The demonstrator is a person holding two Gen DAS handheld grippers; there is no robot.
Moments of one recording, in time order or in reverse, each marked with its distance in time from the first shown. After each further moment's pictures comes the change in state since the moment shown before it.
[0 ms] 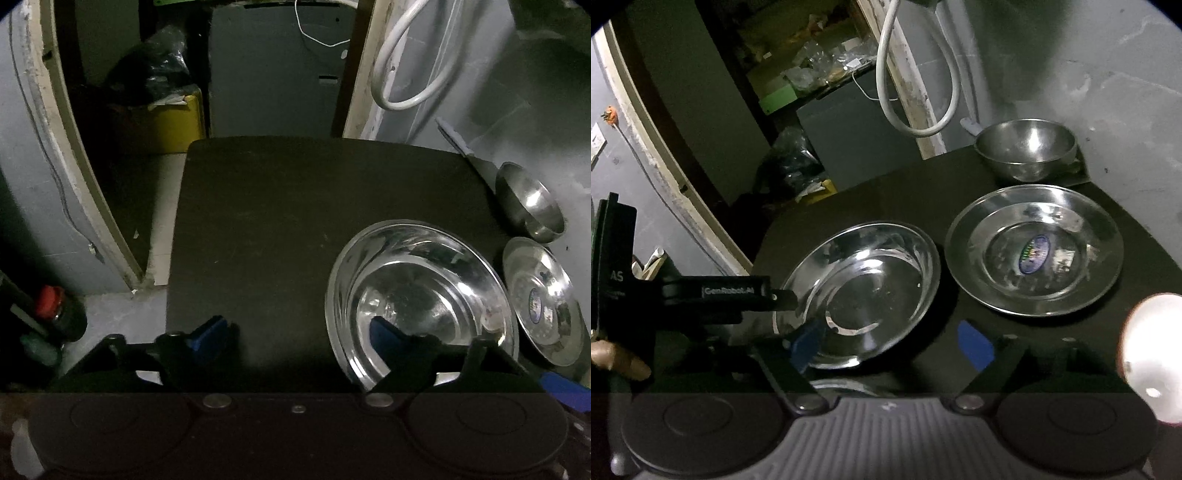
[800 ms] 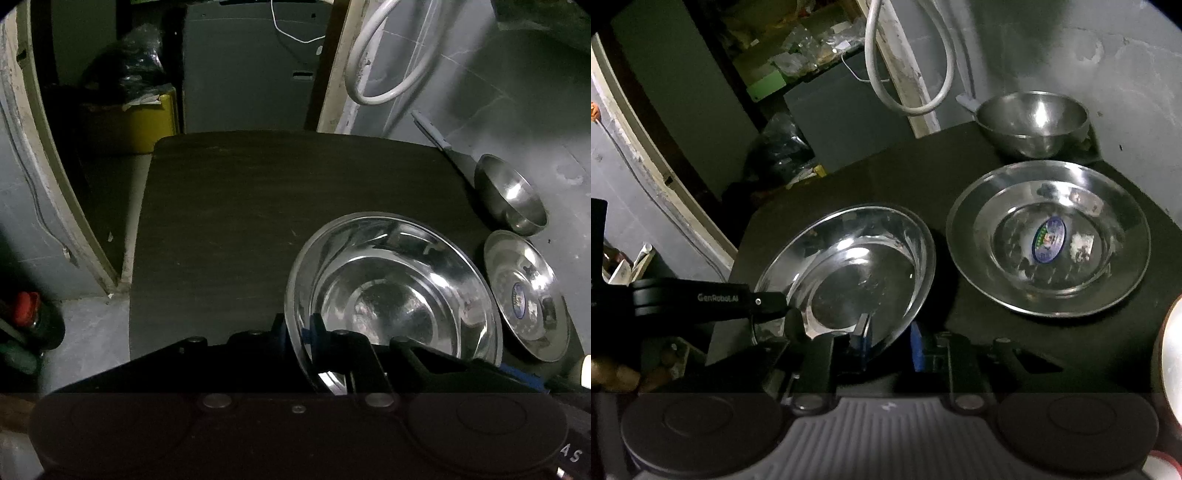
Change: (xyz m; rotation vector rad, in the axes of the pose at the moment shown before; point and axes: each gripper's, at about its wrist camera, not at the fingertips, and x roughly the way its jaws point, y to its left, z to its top) left arm 0.010 -0.007 -0.001 0.027 -0.006 -0.078; right arm 0.026 -0.002 0.003 0.004 0.012 -0.008
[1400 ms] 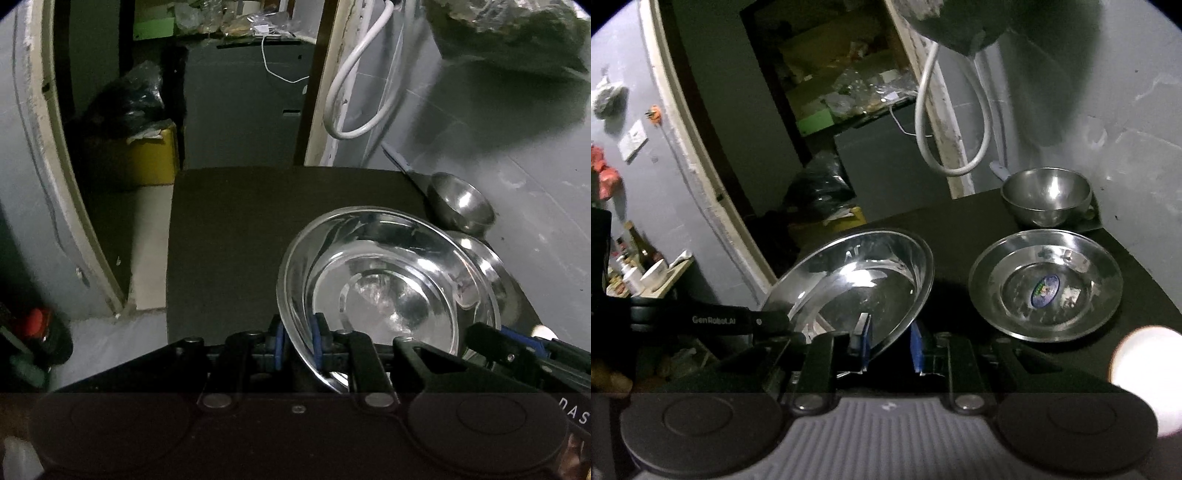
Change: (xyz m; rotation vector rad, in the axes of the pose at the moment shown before) left arm -0.093 -0.011 -0.041 0.021 -0.107 -0.012; right arm -0.078 0.010 -0.019 -0.118 -0.136 0.091
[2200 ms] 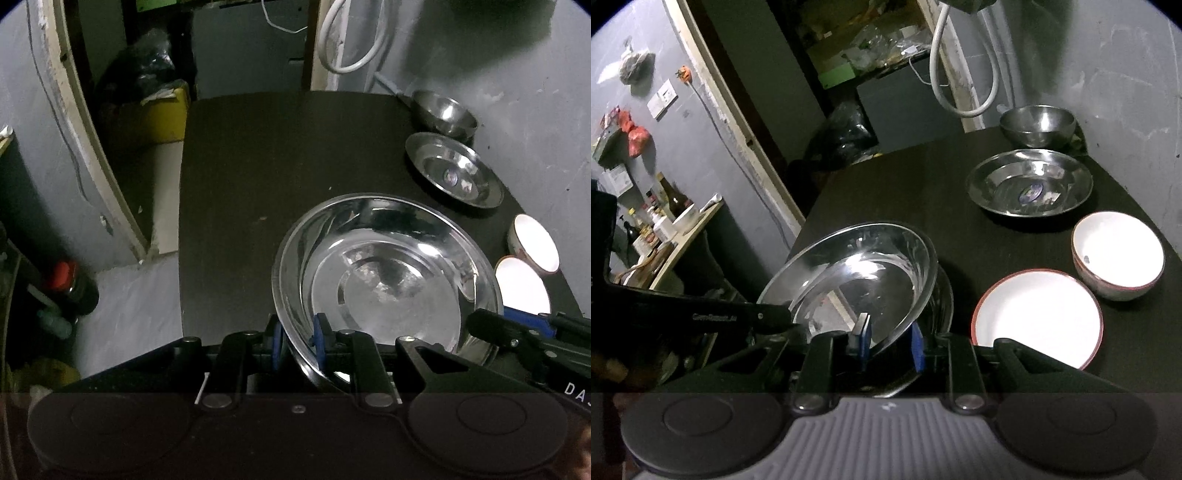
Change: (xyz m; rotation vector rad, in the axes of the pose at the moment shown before) left arm -0.052 -0.029 -0.086 0.037 0.159 0.086; right arm -0.071 -0.006 -0.060 -0.009 0.178 0.073
